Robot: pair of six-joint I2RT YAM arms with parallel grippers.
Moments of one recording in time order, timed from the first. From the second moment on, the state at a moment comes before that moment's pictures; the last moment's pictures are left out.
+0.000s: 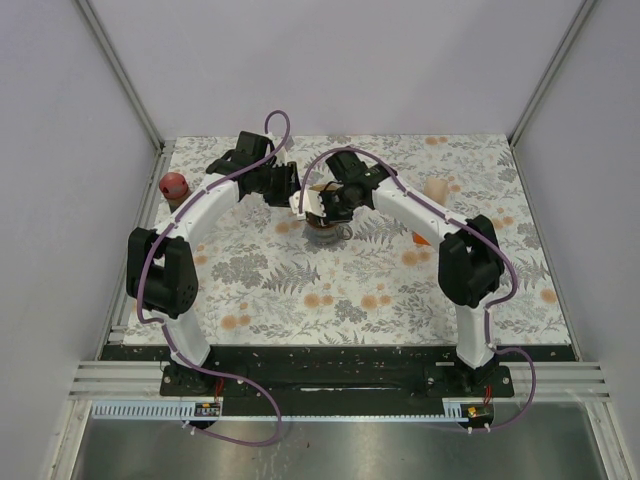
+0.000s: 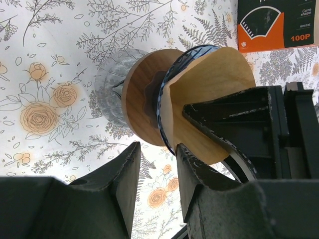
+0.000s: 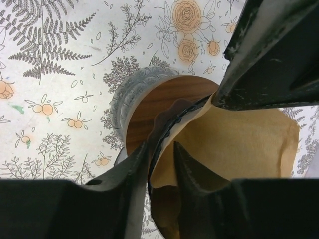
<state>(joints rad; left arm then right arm) -0.31 1.79 1.52 -0.60 0.49 -0.30 0.64 2.00 1.75 -0.76 -0.38 -1.18</state>
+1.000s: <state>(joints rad) -0.31 1.80 1.57 -0.64 0.49 -0.28 0.65 1.97 1.76 -0.77 -0.39 -1.14</state>
